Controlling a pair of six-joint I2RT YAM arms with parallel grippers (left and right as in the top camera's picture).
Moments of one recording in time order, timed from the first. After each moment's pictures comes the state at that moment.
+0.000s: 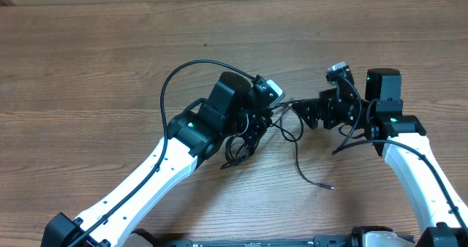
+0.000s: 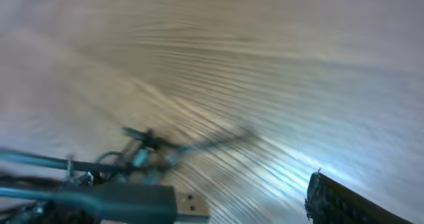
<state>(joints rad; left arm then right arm) -0.65 1.44 1.09 -0.40 0.29 0.08 0.01 1.36 0.86 -0.38 -0.62 -0.11</state>
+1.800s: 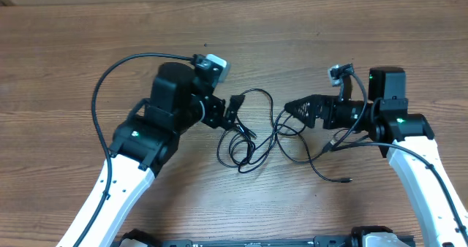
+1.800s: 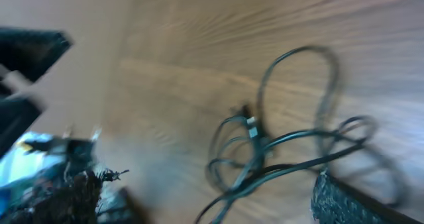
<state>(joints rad) -0.42 1.23 1.11 -0.51 0.20 -0.03 0.04 1.30 0.93 -0.56 -0.90 0.20</state>
